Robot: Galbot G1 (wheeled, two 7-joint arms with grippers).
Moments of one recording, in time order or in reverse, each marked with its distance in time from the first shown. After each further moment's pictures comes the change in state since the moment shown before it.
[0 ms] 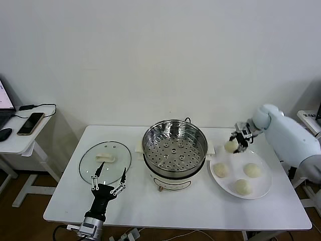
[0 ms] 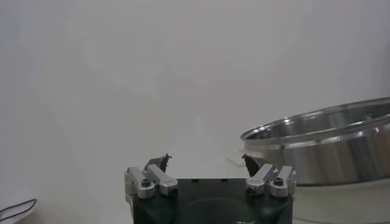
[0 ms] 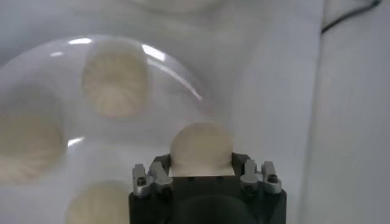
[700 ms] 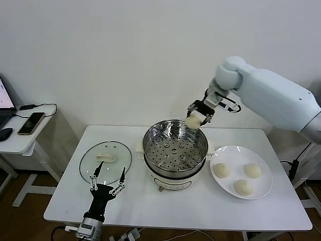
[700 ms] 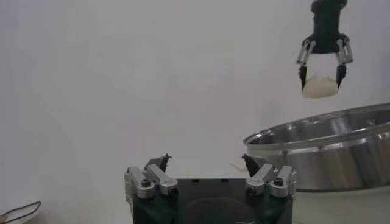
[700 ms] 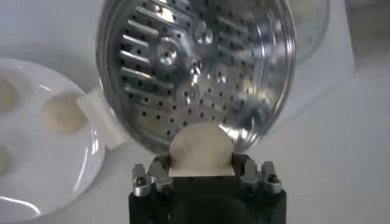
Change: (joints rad) left arm 0.012 0.000 -0.008 -0.021 -0.008 -0.008 -0.005; right arm 0.262 0.127 -0.286 0.340 0.003 0.287 -0.050
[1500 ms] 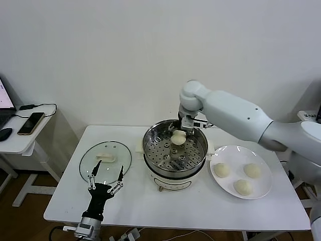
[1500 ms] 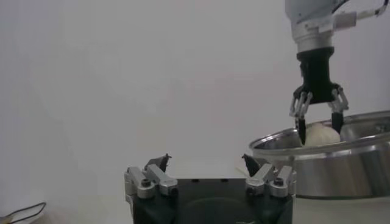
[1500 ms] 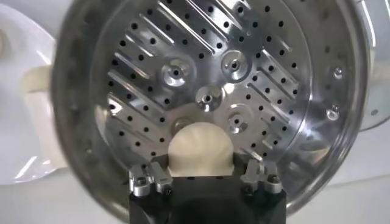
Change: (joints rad) left arm -0.003 0.008 -0.003 0.005 -0.011 -0.015 -0.014; right arm -0.164 0.204 0.053 -0.152 -0.285 0.094 0.050
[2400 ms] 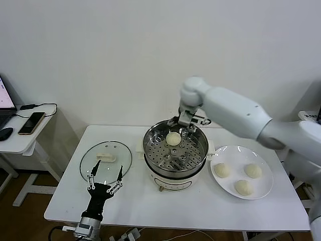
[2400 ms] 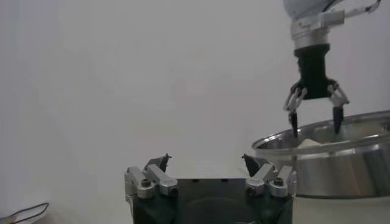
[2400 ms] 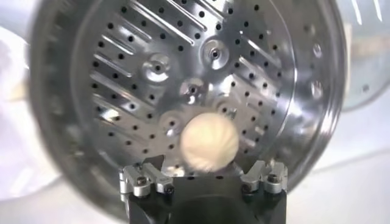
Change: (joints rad) left arm -0.002 0.000 0.002 -0.002 -0.001 -0.001 -0.001; right arm 0.125 -0.172 -0.016 0.034 0.306 -0.276 -0.115
